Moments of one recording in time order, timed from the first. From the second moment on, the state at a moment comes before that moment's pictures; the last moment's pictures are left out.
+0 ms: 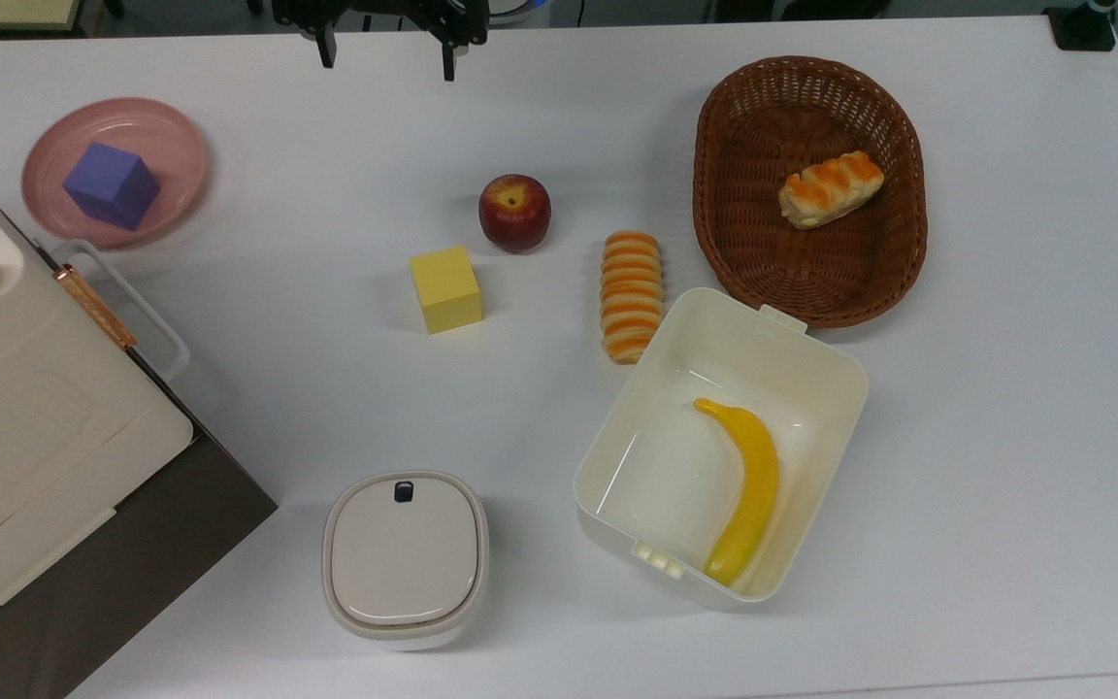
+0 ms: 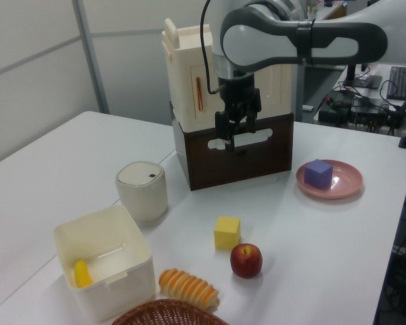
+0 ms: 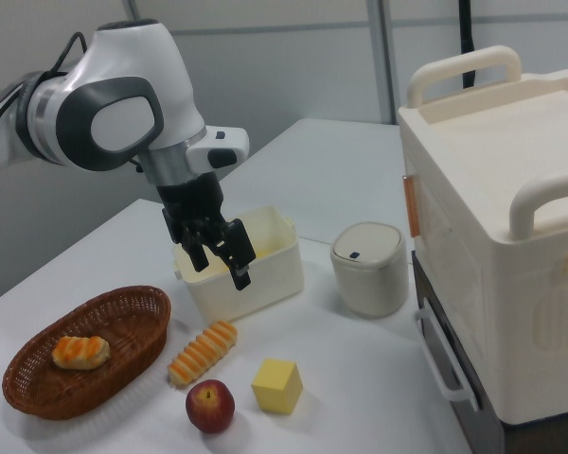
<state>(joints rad) -0.06 0.07 0.03 -1.53 -0.07 1.60 0.03</state>
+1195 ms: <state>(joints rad) -0.06 0.10 0.03 -1.77 -0.07 1.80 -0.02</state>
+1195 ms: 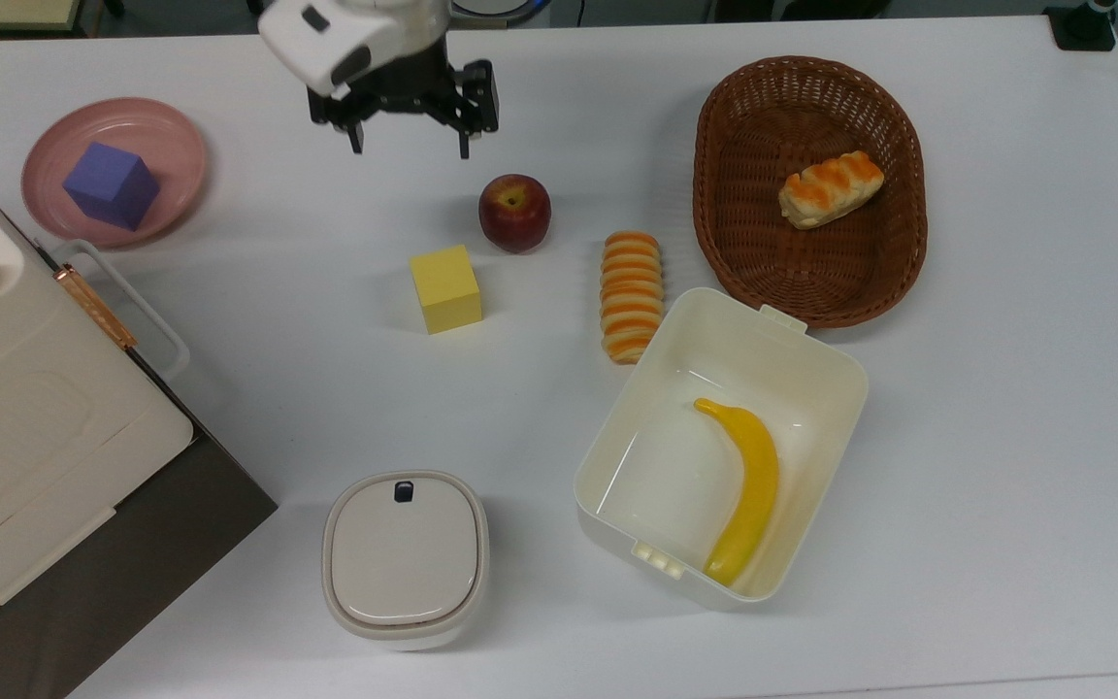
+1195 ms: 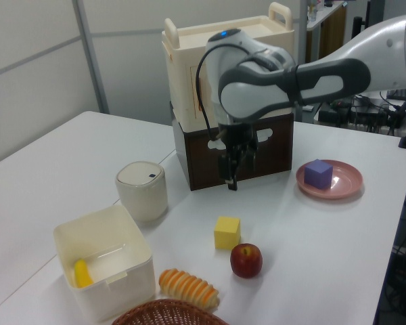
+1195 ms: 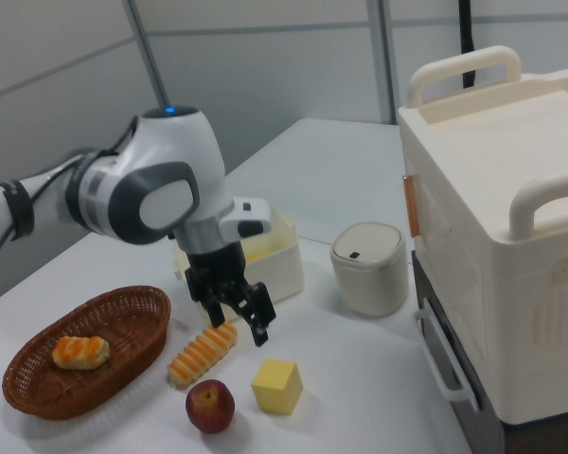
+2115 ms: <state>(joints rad) -0.06 0.36 0.02 -1.84 -0.09 2.09 -0.10</state>
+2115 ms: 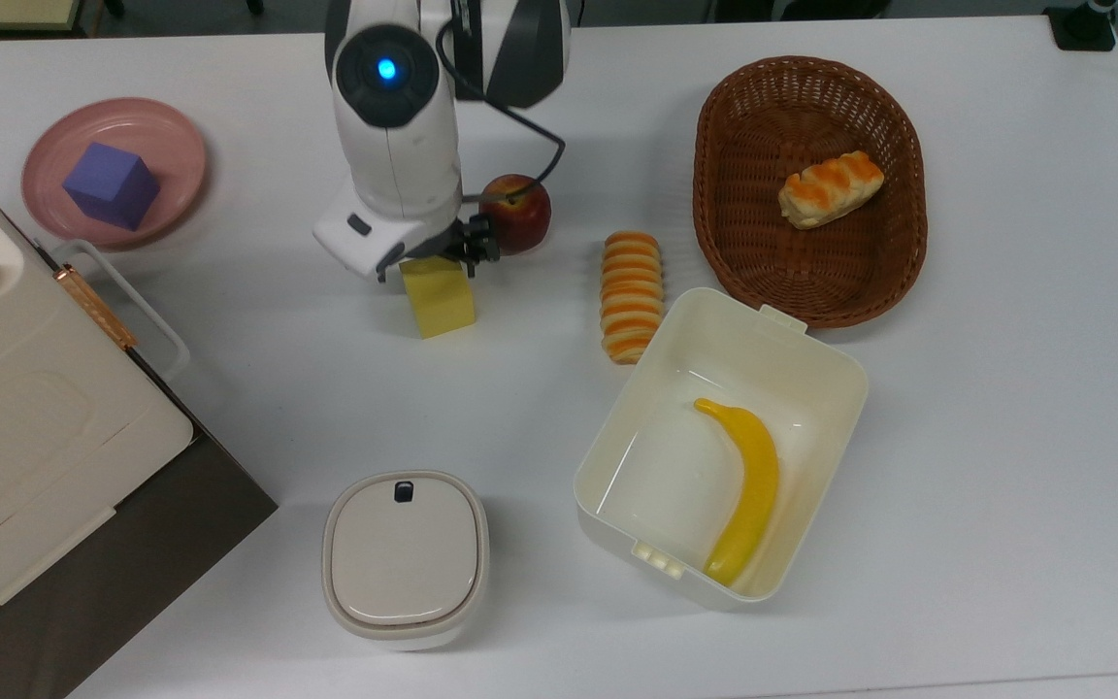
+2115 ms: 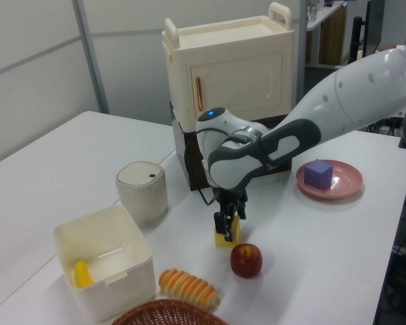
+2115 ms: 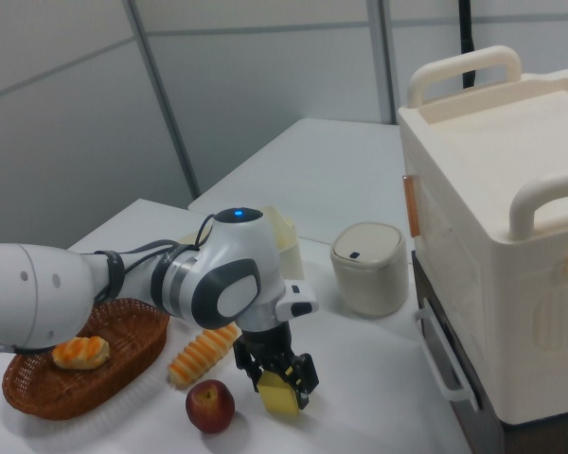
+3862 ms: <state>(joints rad) -0.54 0.20 0.00 -1.82 -0.20 1.94 -0.35</state>
